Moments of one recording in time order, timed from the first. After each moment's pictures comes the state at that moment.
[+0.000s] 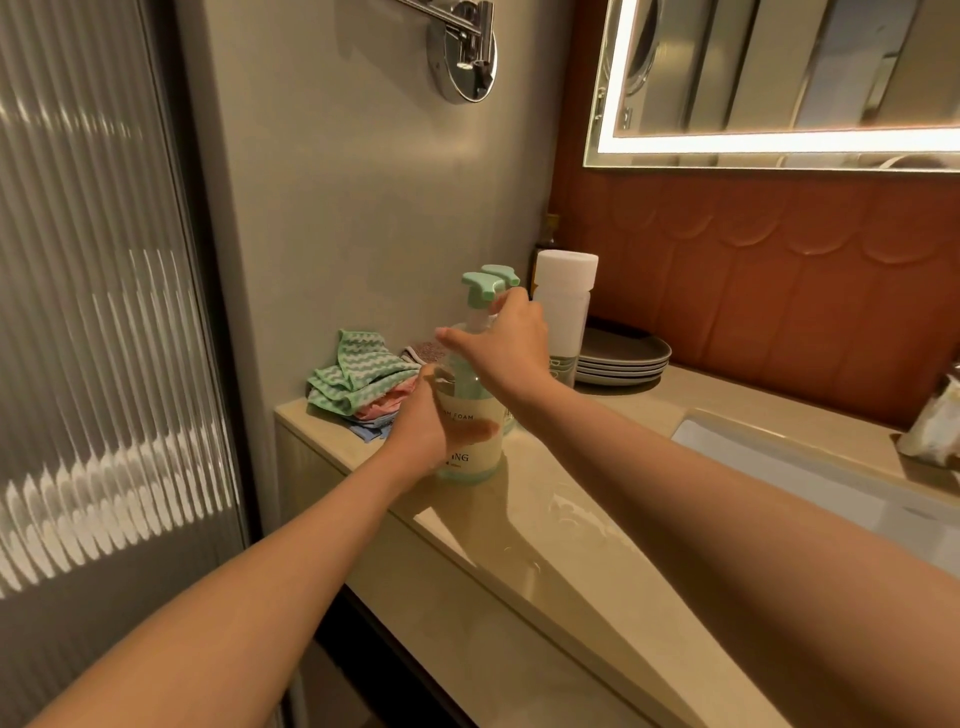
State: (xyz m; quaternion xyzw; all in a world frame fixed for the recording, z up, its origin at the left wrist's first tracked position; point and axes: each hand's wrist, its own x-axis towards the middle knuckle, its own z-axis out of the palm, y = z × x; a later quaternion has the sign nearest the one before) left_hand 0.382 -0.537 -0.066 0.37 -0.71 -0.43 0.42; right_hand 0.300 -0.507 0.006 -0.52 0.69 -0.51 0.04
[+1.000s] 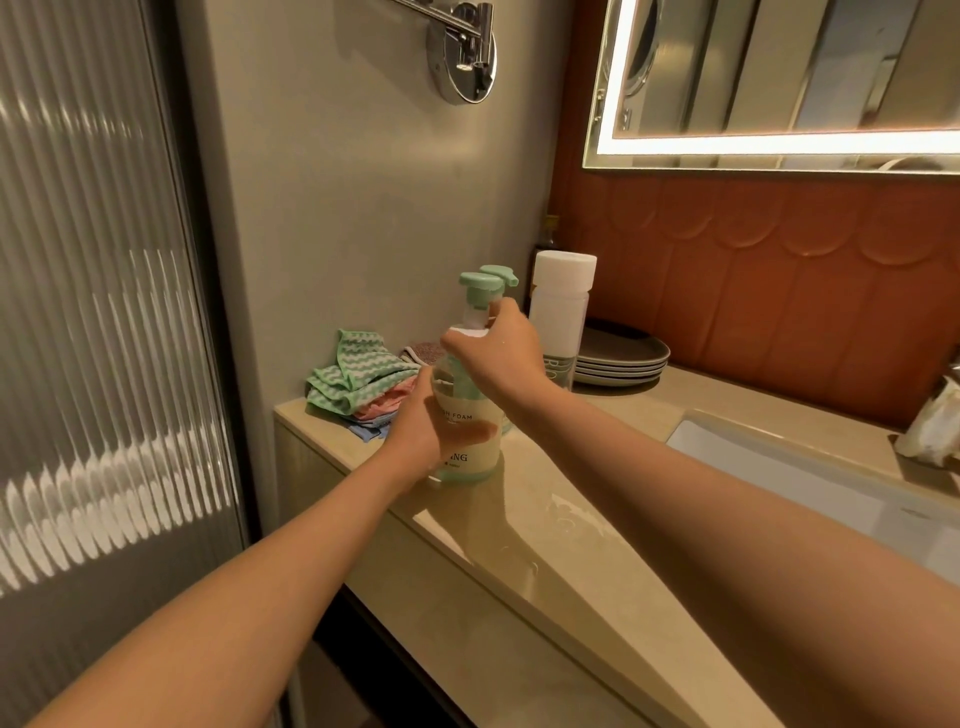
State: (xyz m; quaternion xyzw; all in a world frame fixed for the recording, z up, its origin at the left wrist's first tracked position) left_hand 0.382 -0.540 -0.070 0.38 -0.70 -0.44 0.41; right_hand 0.303 -0.506 0.001 -0.53 0.67 -0.51 0.10
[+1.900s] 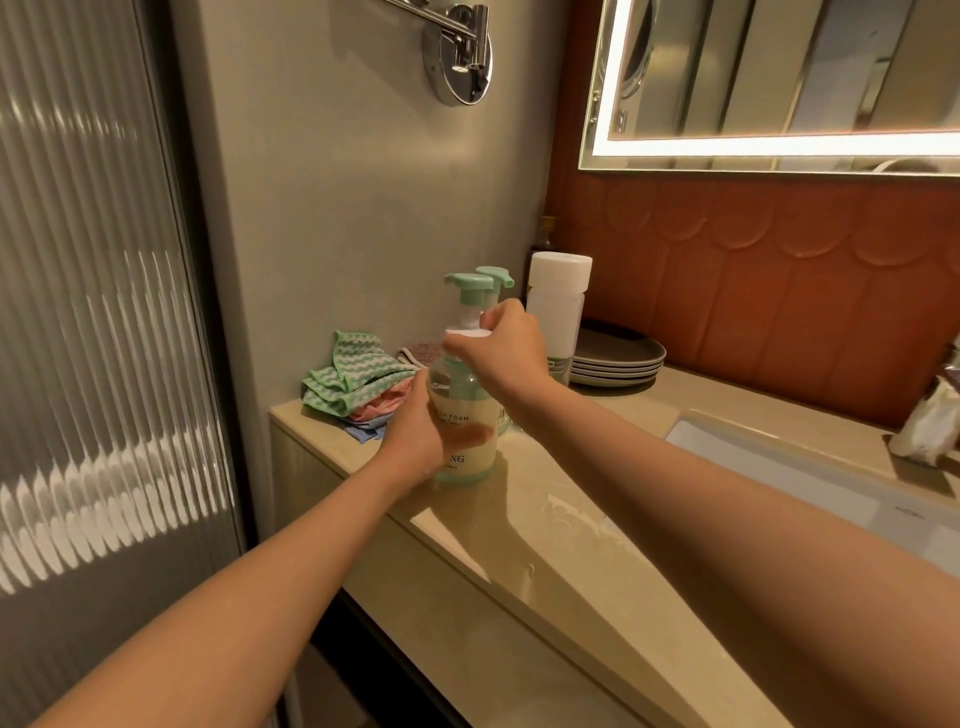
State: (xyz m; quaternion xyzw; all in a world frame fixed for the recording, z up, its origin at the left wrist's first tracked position) left_hand 0.384 -0.531 -0.068 0.37 -0.70 -0.43 0.42; right_hand 0.298 -0.501 0.004 -0.51 0.67 -0.52 0.11
